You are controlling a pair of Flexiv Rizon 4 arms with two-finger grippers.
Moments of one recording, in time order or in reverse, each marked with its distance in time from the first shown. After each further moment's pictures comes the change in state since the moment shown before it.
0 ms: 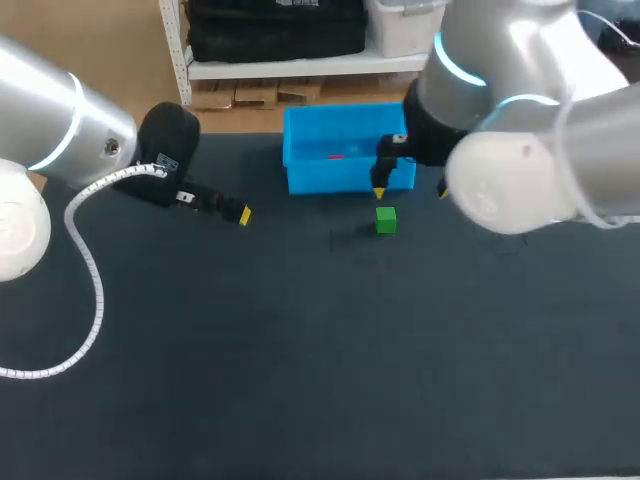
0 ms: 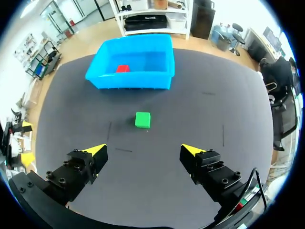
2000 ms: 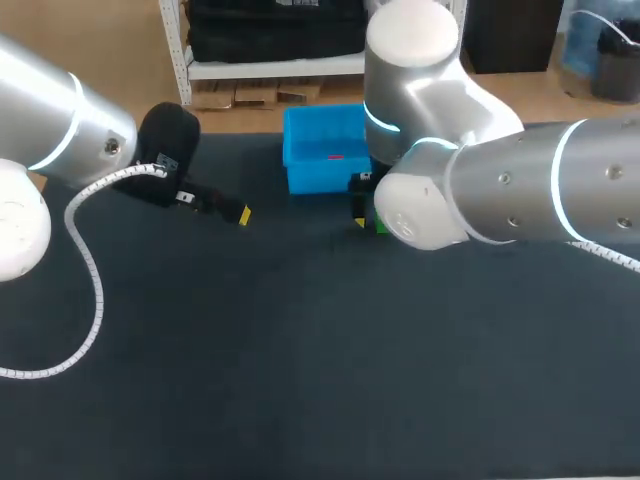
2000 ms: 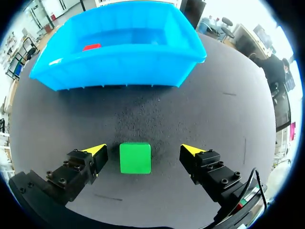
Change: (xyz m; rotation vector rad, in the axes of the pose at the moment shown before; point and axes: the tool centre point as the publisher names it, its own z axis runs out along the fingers) left arm 0.000 0.000 0.000 0.000 0.000 0.000; right arm -0.024 -0.007 0.124 0.163 0.067 0.043
